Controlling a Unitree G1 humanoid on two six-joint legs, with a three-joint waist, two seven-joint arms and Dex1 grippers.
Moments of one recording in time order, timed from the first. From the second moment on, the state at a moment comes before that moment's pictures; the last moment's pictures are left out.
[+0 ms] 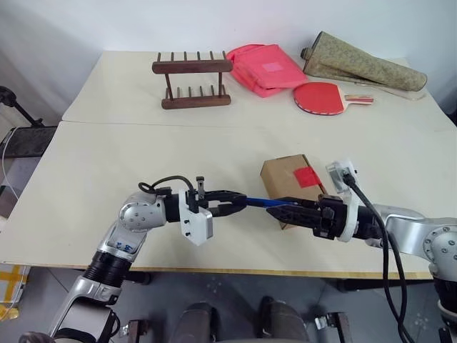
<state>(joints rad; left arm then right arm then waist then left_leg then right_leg) -0.46 0.50 -0.22 0.09 0.04 -0.71 -0.83 -0.30 -0.81 -0.12 -0.37 1.53 1.07 0.41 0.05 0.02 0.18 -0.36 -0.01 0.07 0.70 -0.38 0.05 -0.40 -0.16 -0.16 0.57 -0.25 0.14</state>
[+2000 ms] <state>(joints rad) -0.38 0.50 -0.11 0.00 -0.10 -0.31 -0.77 -0.39 -0.59 -0.13 -0.31 0.58 0.41 0.72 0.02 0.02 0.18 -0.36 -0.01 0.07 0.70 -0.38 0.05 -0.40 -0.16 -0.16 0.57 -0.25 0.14</state>
